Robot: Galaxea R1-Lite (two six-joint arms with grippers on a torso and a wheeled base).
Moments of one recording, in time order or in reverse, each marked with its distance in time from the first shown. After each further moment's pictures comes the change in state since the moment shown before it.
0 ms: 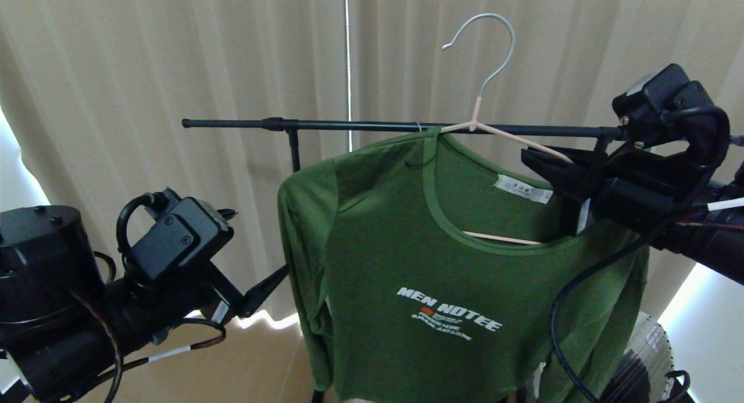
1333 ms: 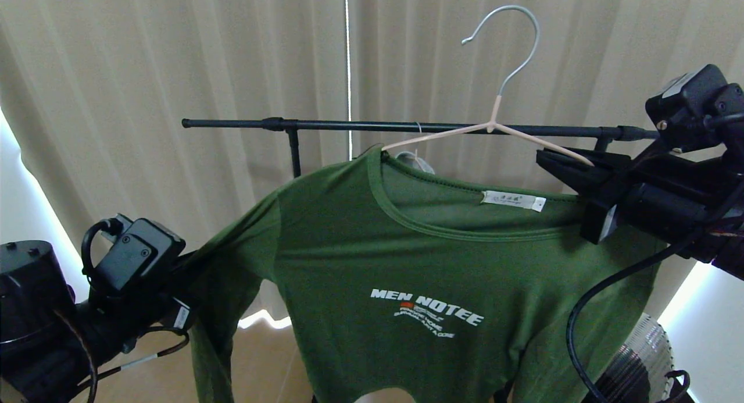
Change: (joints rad) left arm 0.241 0.058 0.183 -0.223 -0.010 -0.041; right arm -0.029 -0.054 0.042 0.000 0.019 -0.003
